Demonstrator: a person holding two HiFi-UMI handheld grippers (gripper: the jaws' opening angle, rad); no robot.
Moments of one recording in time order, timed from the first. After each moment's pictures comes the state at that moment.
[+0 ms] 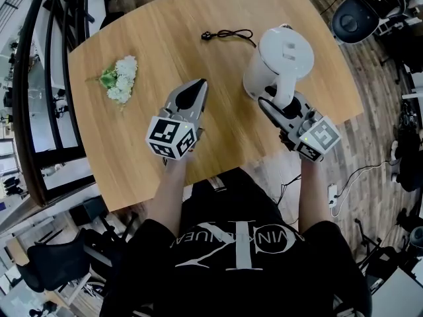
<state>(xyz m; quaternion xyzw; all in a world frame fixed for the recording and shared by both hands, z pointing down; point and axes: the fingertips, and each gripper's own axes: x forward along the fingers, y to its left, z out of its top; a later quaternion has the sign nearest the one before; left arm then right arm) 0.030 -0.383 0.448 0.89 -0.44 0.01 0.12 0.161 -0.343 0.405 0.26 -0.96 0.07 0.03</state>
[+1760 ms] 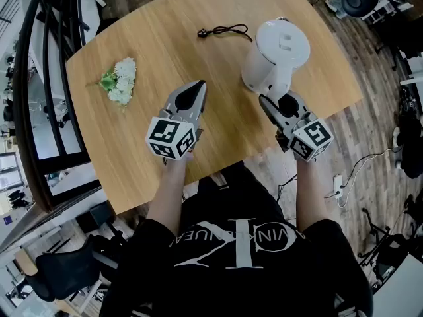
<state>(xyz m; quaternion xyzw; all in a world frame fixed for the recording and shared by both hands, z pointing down) 0.029 -0.367 0.450 0.90 -0.41 0.02 0.13 0.177 -0.334 0.440 0.36 -0.92 0.11 0.03</state>
